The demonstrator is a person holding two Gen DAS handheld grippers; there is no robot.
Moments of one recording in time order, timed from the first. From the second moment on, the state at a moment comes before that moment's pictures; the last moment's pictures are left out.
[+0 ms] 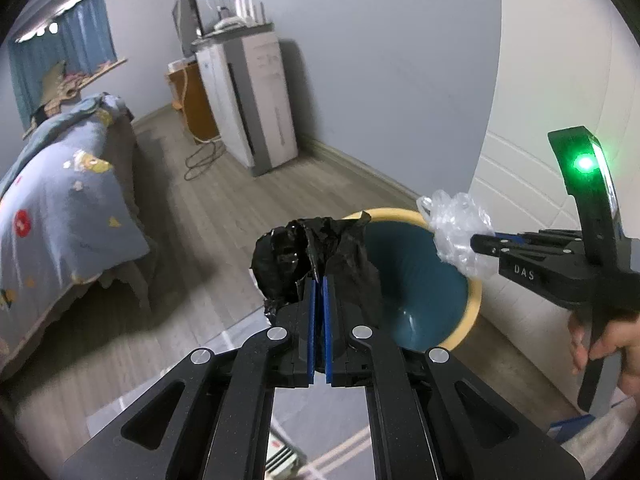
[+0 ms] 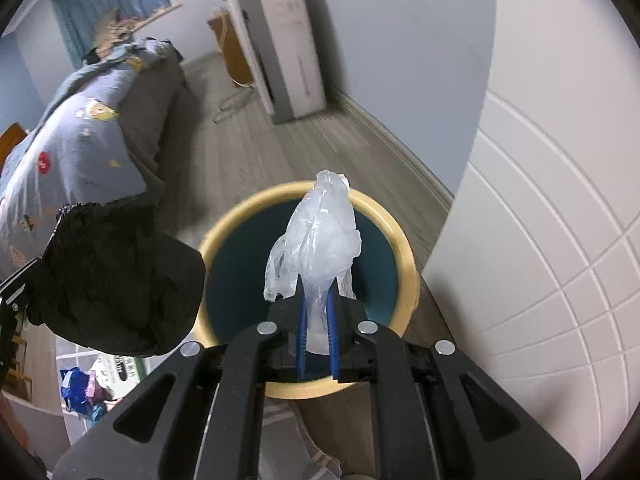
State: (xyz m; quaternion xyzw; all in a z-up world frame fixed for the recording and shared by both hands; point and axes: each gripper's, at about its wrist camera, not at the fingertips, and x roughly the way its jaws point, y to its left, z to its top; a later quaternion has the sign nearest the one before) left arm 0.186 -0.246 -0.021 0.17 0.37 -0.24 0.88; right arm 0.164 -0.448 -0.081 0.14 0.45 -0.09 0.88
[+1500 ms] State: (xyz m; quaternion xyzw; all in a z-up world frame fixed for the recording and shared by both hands) left arm 0.194 -0.192 -0.034 0.12 0.37 -0.16 0.91; right arm 0.172 -0.425 -0.062 0.16 0.45 -0.10 0.87
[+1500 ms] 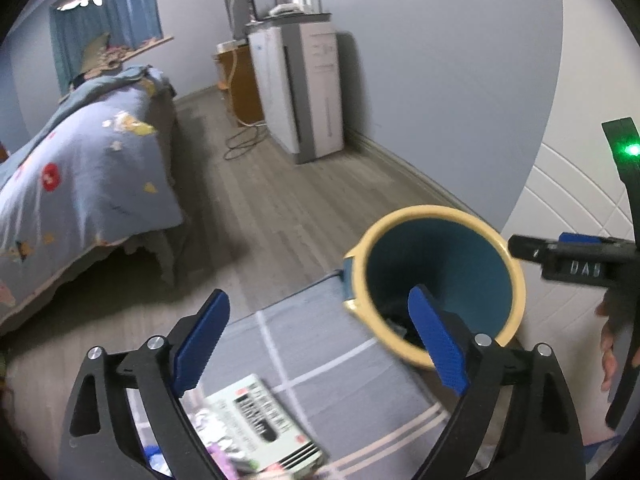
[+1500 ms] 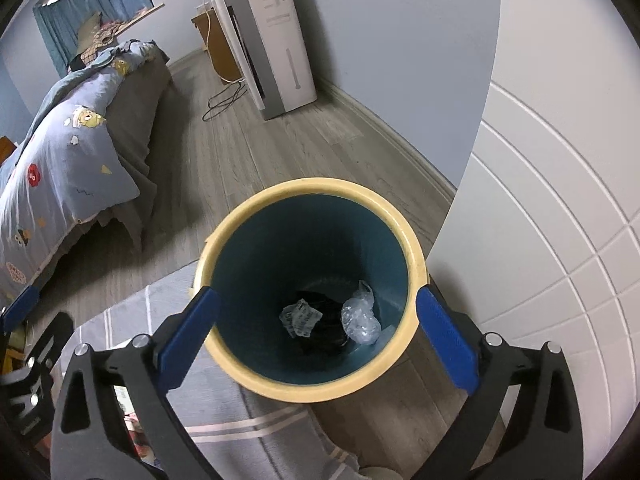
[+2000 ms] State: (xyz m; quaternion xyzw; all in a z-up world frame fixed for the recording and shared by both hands) left arm 0.135 -0.036 -0.028 0.10 0.38 -0.08 0.92; right arm 0.162 -0.312 -0.040 0.09 0.45 -0.02 0.89
